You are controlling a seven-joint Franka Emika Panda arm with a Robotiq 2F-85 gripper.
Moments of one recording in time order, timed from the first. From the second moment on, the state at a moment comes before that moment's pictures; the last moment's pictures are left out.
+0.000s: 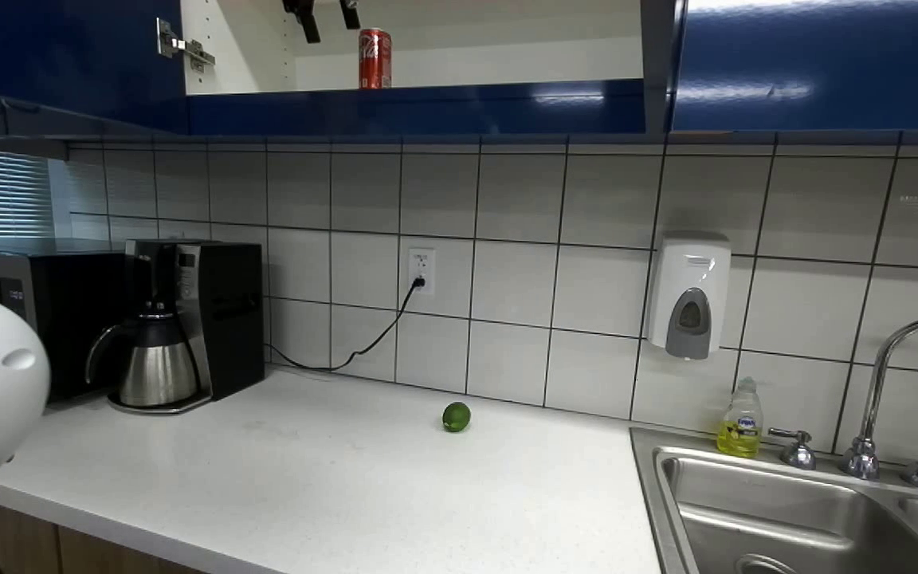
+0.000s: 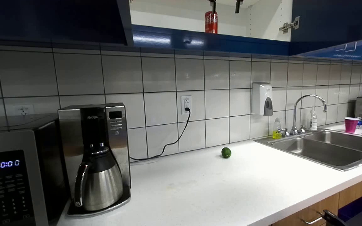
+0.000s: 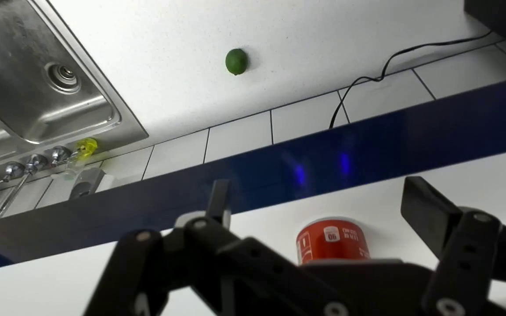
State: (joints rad) arm 0.06 -0.13 0.09 -1.22 -0.20 1.45 0.39
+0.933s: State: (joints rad) arm 0.07 -0.54 0.09 -2.04 -0.17 1.78 0.37
